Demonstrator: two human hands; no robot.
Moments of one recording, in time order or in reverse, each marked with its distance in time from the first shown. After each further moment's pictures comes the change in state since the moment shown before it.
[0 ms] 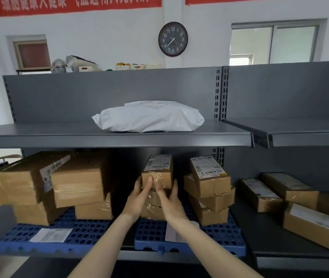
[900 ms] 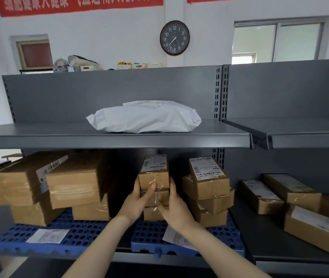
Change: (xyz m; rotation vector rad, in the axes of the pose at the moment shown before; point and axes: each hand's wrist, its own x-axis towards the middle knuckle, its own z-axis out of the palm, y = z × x) left_hand 0.004 -0.003 -0.003 0.189 -0.087 0.066; right_hand -0.001 0.009 -0.028 -0.386 -0.100 -0.322
